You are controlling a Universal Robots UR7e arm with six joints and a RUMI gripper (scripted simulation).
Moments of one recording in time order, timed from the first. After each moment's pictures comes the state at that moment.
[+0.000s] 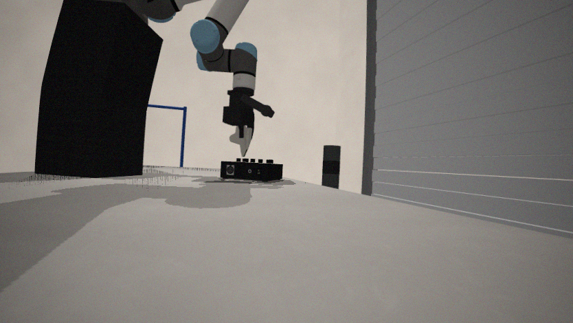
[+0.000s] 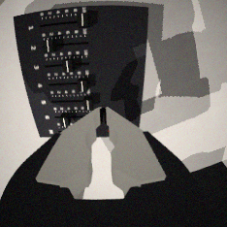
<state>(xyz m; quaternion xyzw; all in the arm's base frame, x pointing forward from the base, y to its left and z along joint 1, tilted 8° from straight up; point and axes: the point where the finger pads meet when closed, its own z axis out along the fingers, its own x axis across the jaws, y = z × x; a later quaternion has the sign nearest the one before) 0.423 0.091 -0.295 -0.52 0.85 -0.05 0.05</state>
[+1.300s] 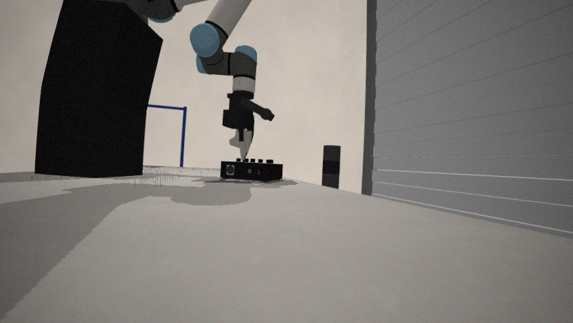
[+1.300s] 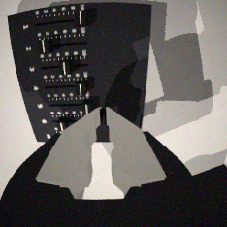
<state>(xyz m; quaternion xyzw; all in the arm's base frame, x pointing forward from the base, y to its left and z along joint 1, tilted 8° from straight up) 0.425 0.091 -0.306 -0.52 0.85 -0.05 0.05</state>
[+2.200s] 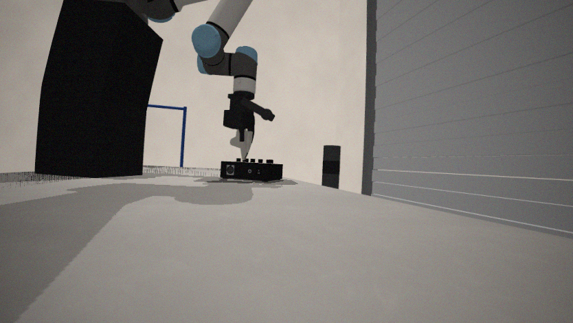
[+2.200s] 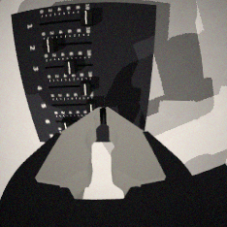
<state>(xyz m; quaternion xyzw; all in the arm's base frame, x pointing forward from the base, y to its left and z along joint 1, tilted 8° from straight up) 0.427 0.095 -0.305 -0.52 0.85 -0.05 0.05</state>
